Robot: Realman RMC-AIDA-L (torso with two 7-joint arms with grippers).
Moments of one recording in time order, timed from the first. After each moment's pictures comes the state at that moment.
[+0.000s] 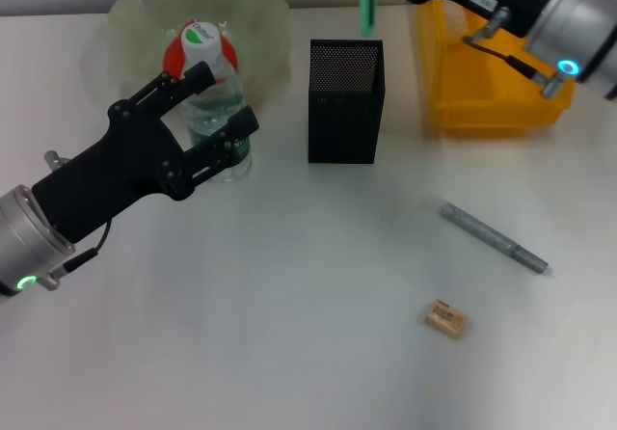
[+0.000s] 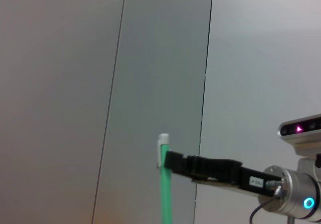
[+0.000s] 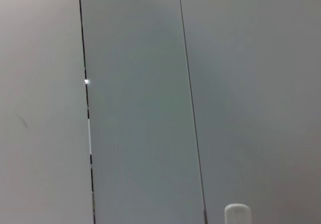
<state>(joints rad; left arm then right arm) -0.34 -2.07 1.24 0.37 0.99 1.56 -0.82 0.70 2.09 -1.04 -0.41 -1.11 -1.24 0.99</state>
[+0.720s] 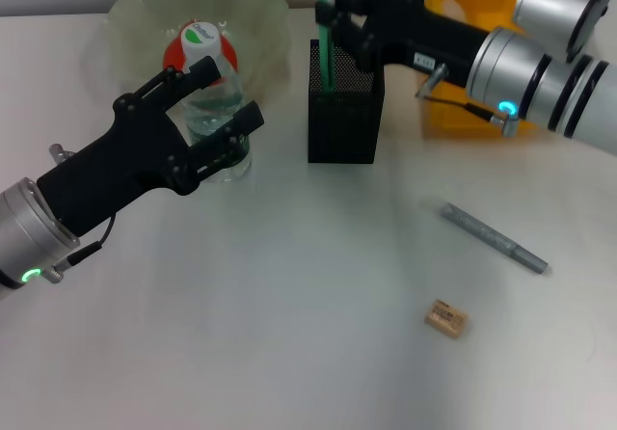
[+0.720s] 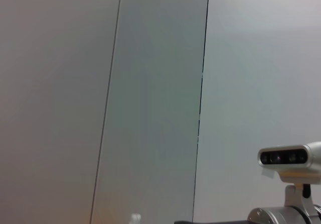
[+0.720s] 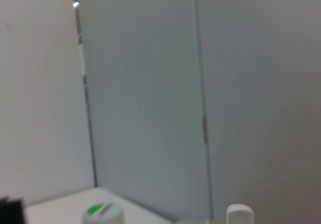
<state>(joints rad) -0.36 -2.07 1.24 0.37 1.00 1.55 -0.81 0.79 2.09 -1.15 -0.25 -1.12 -1.06 0.90</state>
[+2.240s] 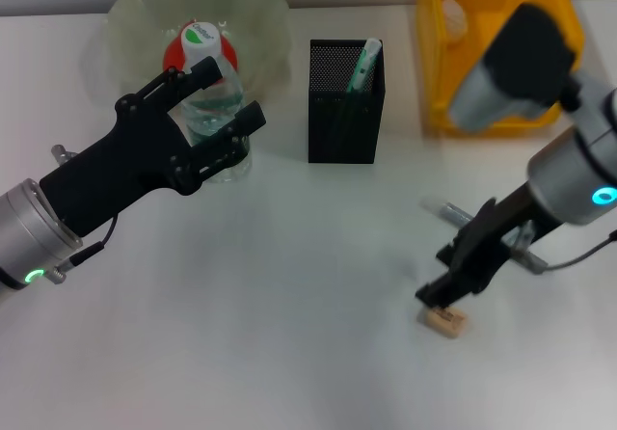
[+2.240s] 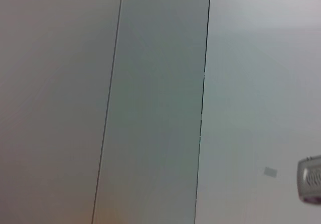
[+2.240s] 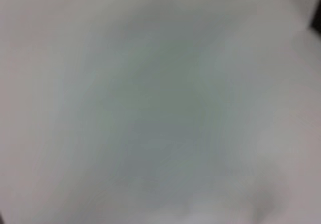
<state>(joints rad) -0.36 -2.07 1.24 0.36 0.99 1.54 -0.80 0.57 2.08 -1.51 -1.35 -2.45 -1.64 2.51</state>
